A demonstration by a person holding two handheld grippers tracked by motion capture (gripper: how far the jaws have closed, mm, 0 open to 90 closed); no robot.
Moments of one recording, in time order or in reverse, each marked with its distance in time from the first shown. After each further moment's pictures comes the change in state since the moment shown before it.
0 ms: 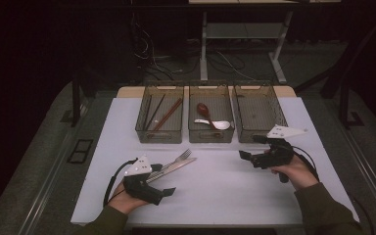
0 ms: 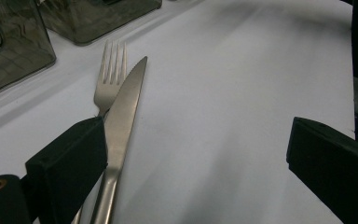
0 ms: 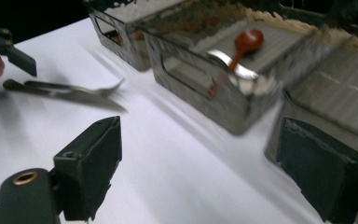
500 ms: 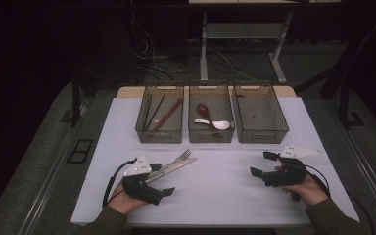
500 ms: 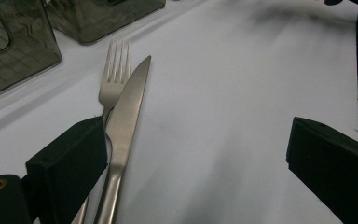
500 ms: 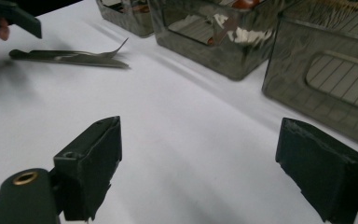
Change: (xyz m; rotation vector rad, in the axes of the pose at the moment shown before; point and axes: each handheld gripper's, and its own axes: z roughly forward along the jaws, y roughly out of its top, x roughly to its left) left arm -0.001 0.000 -0.002 0.004 0.014 -0.001; right arm 0.006 -0.049 -0.027 0.007 -0.004 0.016
